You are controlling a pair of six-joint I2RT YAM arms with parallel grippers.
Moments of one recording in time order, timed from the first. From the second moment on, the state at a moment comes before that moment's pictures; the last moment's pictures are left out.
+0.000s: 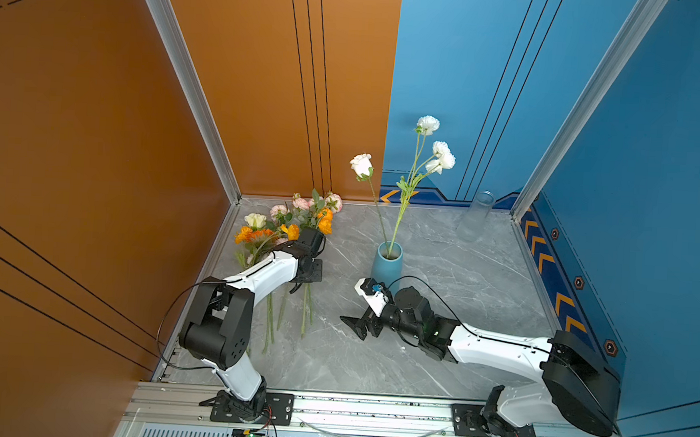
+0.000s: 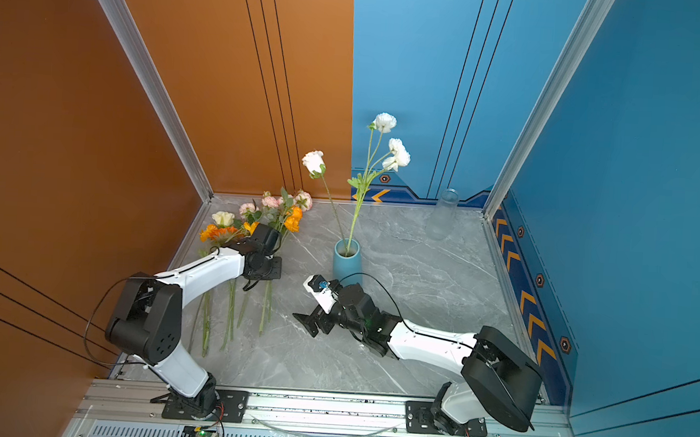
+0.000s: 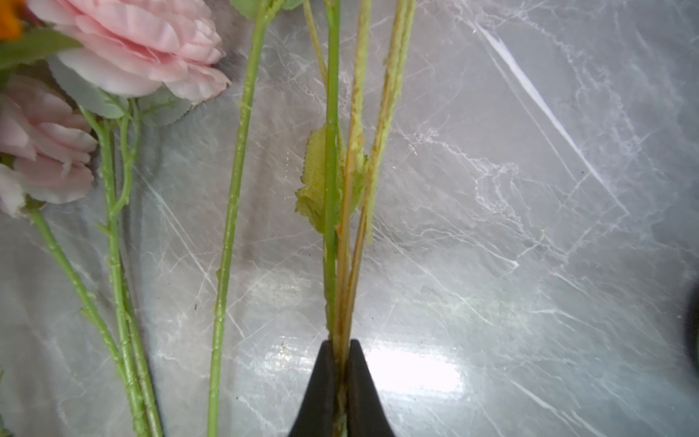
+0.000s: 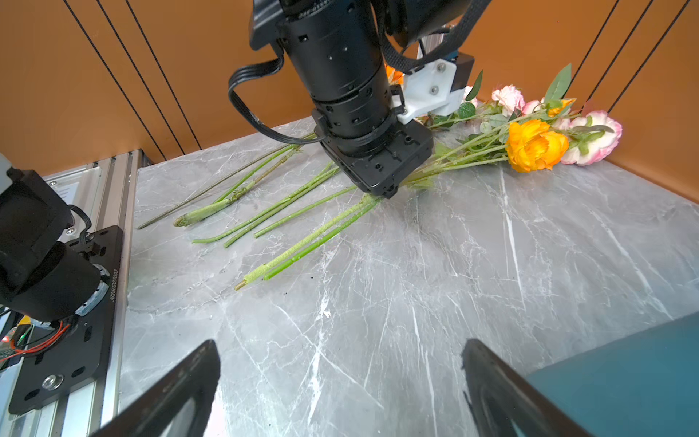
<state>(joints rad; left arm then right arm) -0.31 1.65 1.09 -0.60 -0.16 -0.36 0.97 1.42 0.68 0.40 -0.12 0.01</state>
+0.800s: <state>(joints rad) -0.31 1.76 1.10 -0.62 -0.08 -0.33 0.90 1.38 0.68 0.43 -0.17 0.05</state>
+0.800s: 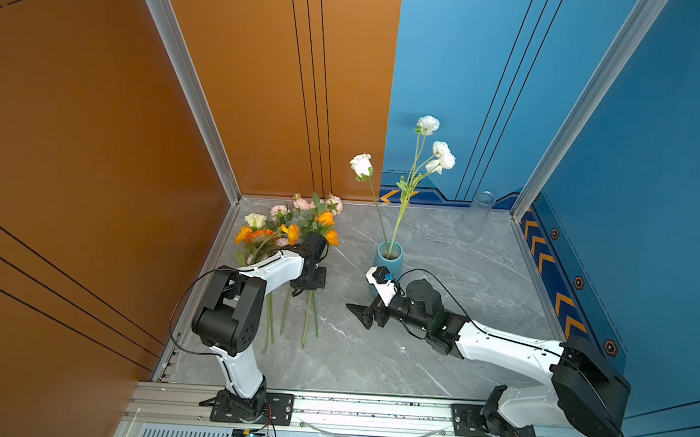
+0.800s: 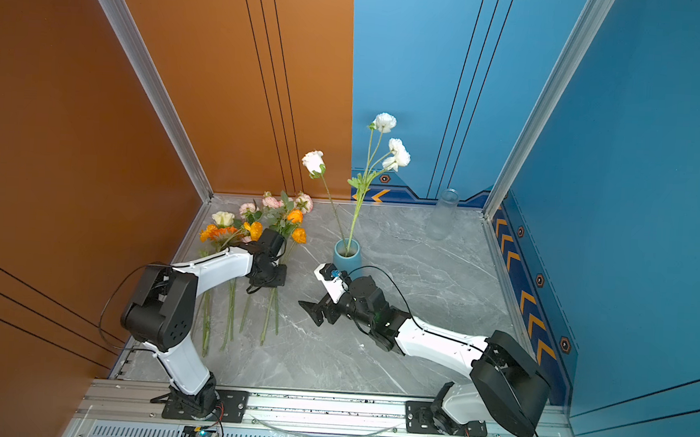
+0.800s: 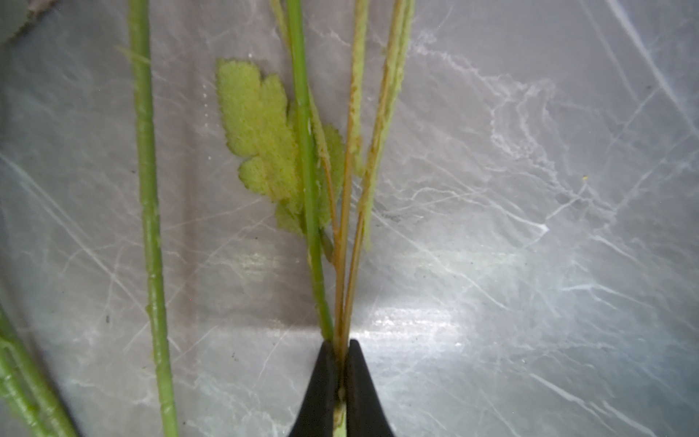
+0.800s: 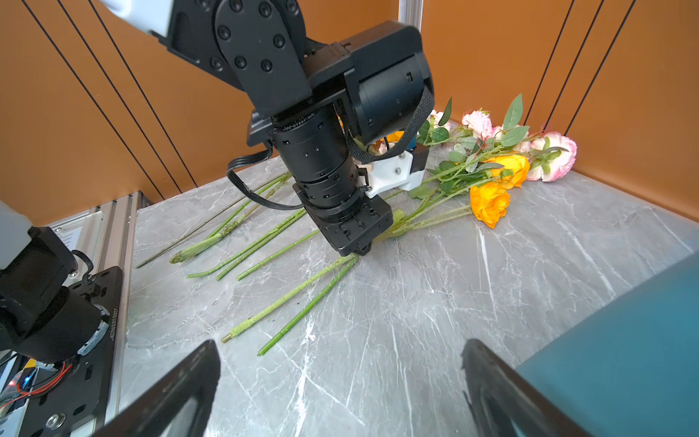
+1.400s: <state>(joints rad) -0.31 1.76 1.12 -0.63 -0.07 -0.33 0.90 1.38 0.68 0.43 -0.17 0.05</state>
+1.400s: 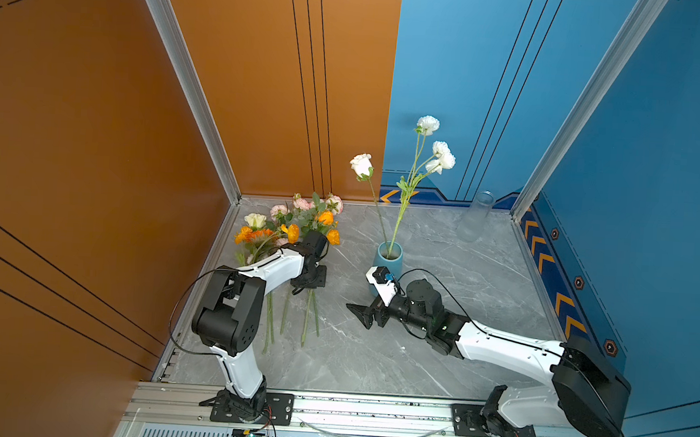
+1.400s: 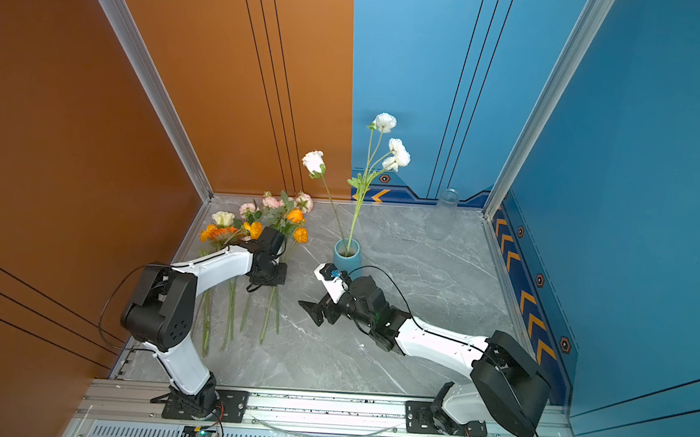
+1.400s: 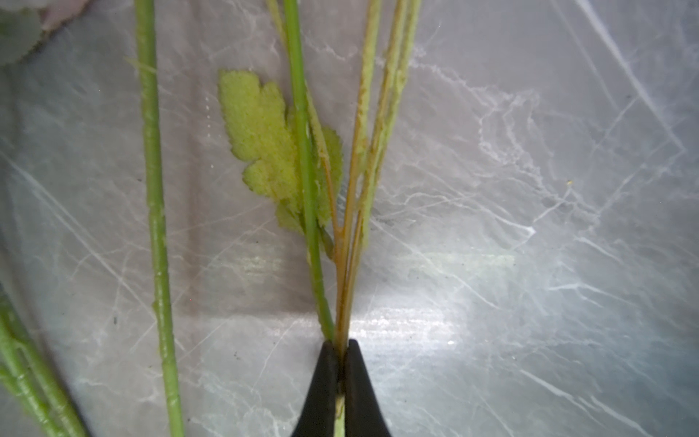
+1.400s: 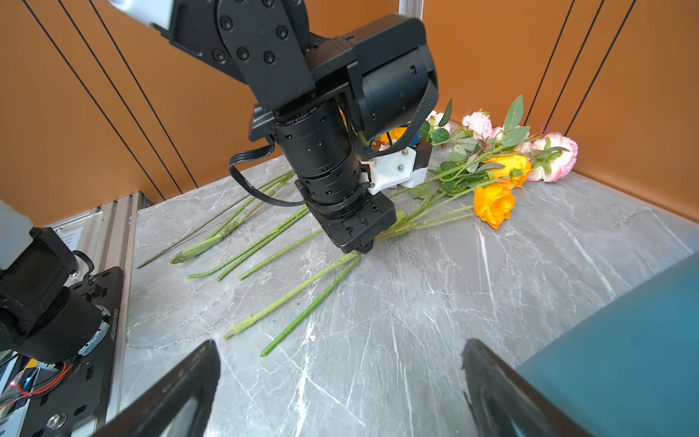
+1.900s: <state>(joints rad) -0.30 1.59 1.14 -0.77 -0.01 -0.31 0.88 1.38 0.68 0.43 -0.17 0.05</state>
